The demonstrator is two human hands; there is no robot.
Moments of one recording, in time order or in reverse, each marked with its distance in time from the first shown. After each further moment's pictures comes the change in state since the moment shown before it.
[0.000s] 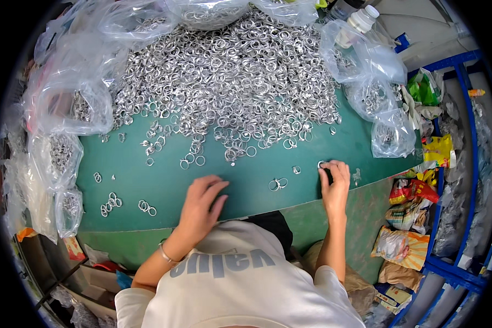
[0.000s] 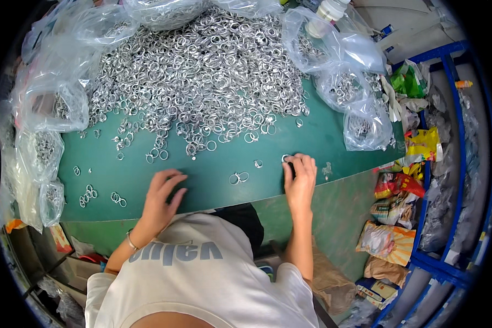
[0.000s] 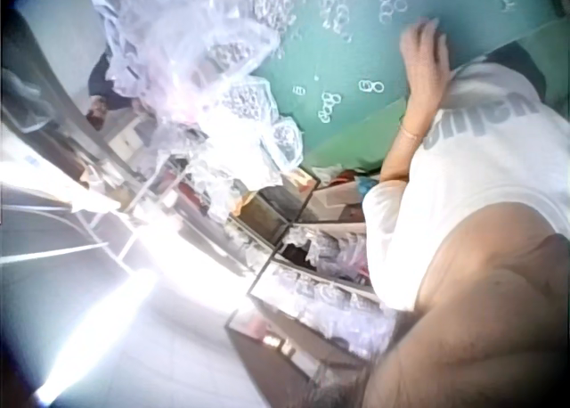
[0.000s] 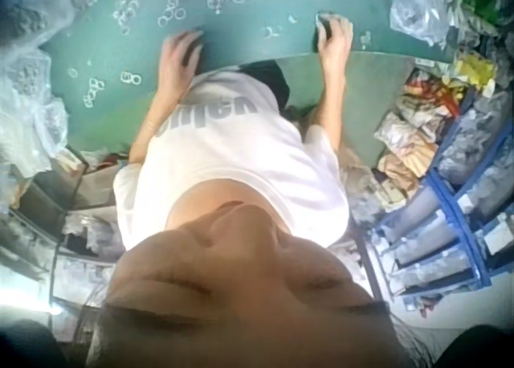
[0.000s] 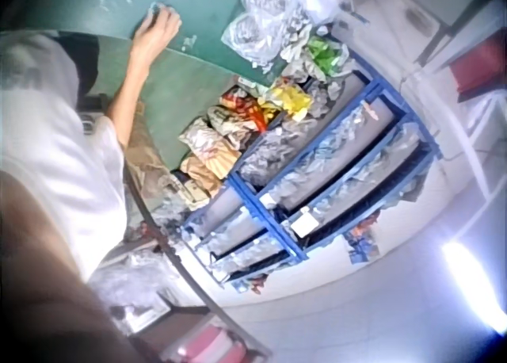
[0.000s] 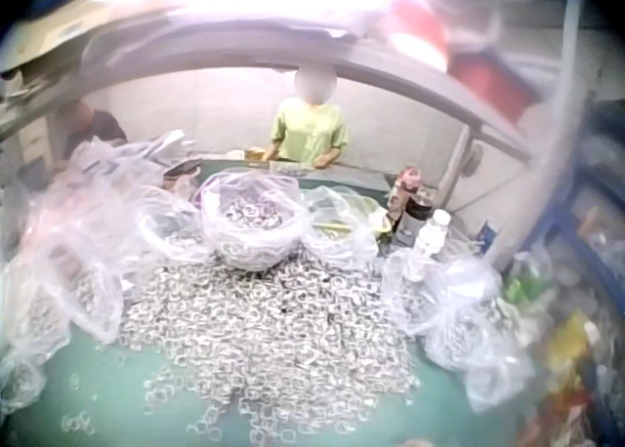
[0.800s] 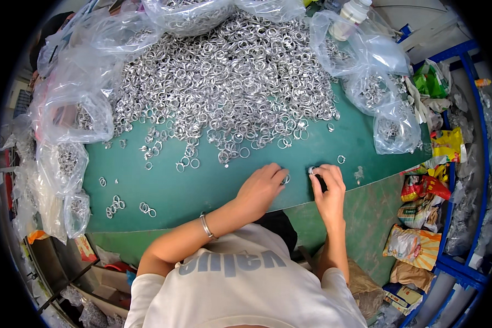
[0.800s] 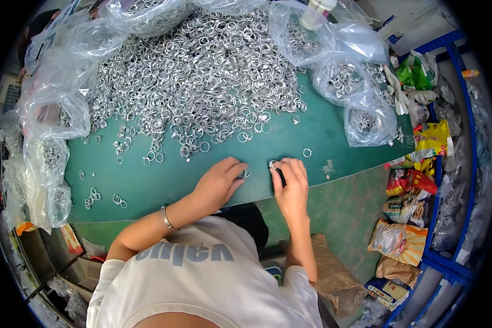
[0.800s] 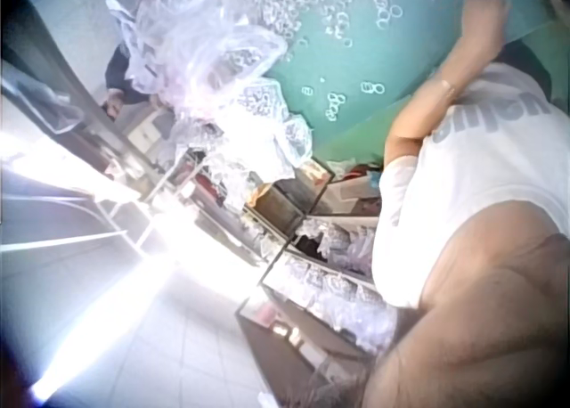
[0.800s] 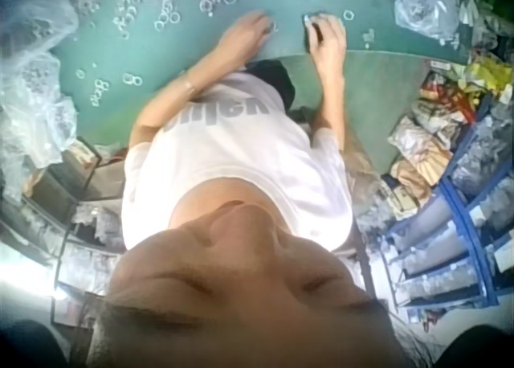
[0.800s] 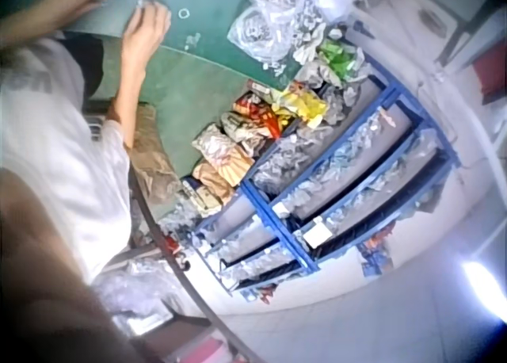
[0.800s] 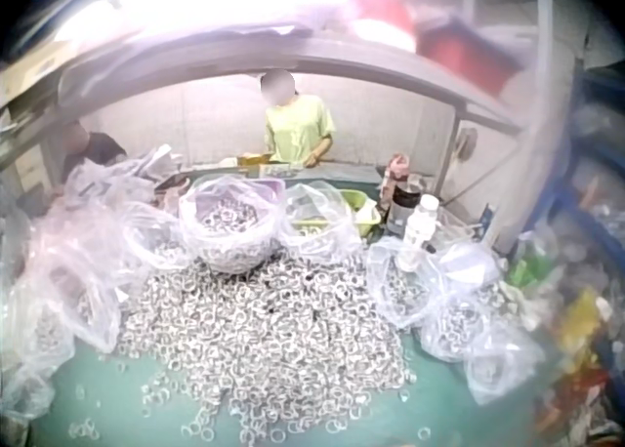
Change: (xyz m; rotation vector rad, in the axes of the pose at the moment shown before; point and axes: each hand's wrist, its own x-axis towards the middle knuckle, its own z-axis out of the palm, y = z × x) left_hand 0.064 0.039 0.095 -0.074 -0.308 0.162; right_hand -0.006 -0.016 -0.006 0.190 -0.017 -0.022
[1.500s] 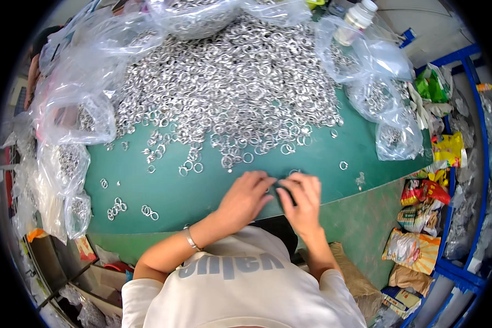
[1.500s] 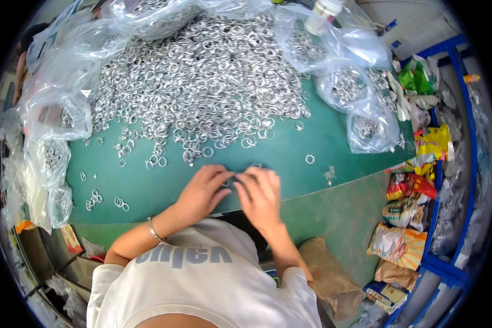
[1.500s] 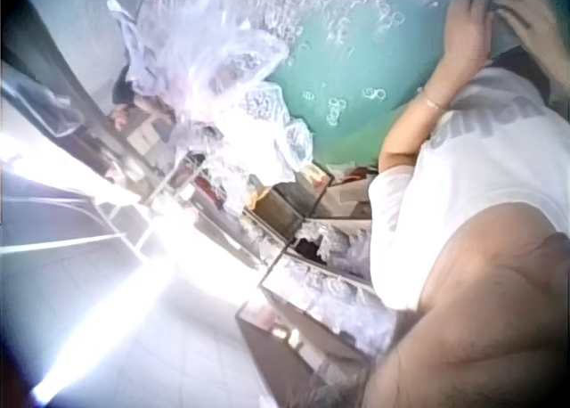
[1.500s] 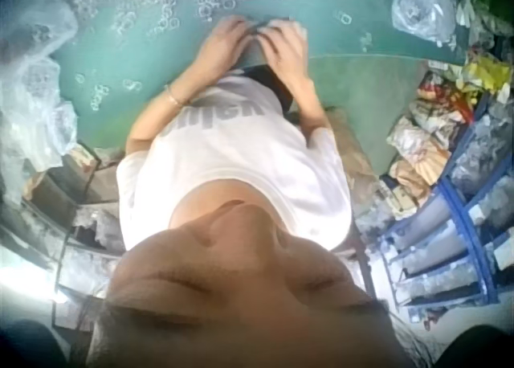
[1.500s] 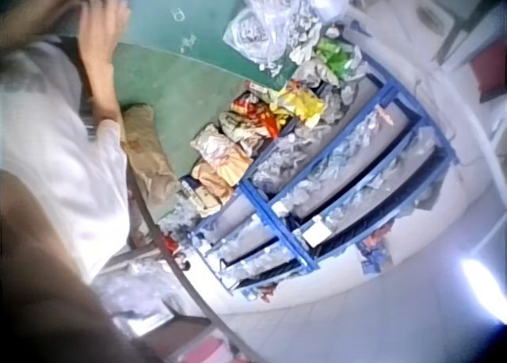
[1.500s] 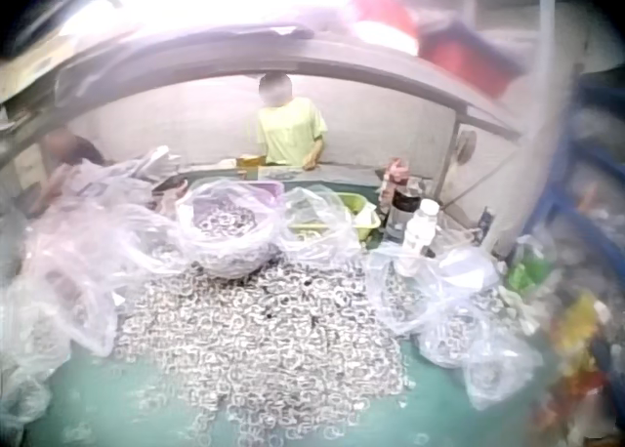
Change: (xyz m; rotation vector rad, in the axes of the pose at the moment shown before) left_hand -0.021 -0.001 -0.032 -0.017 0.101 0.007; right_hand -0.007 -0.040 0.038 0.047 -0.051 -0.212
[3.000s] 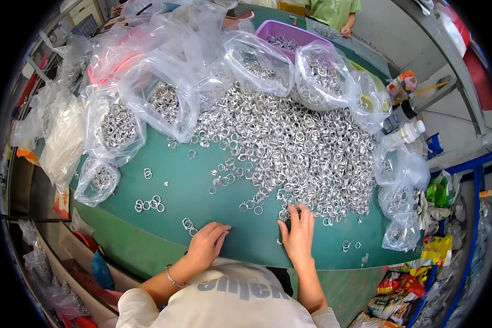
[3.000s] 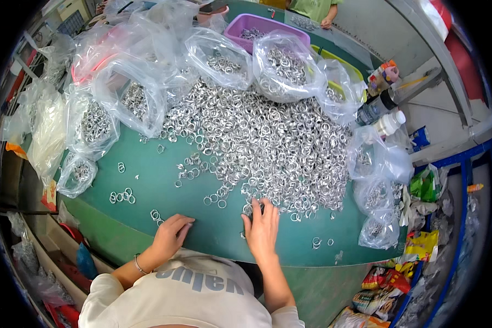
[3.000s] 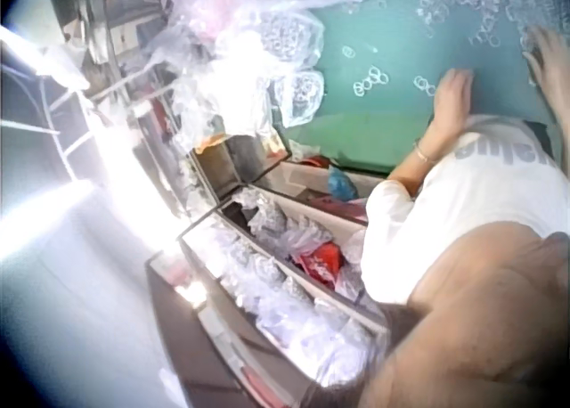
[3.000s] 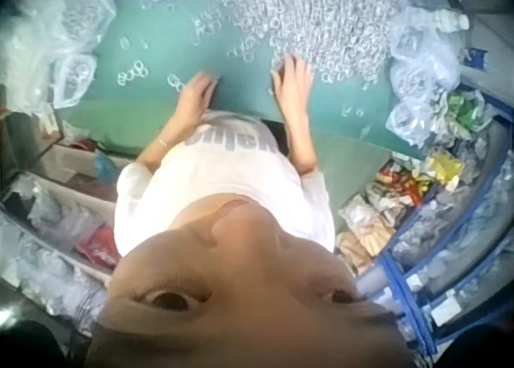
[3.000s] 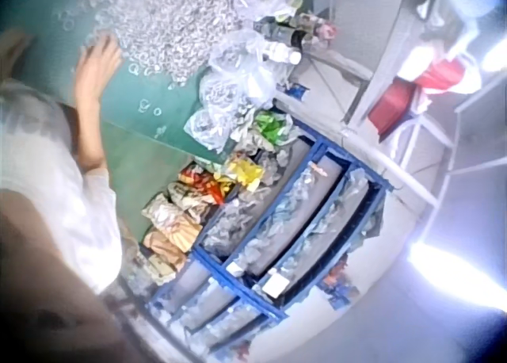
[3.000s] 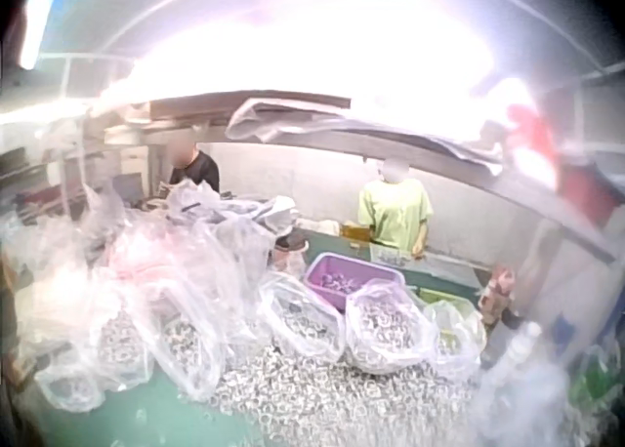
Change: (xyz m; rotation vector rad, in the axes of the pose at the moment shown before) left_hand -0.128 -0.036 -0.083 0.109 0.431 -0.400; right_hand 0.065 -0.051 0.073 -0.166 -0.227 -0.063
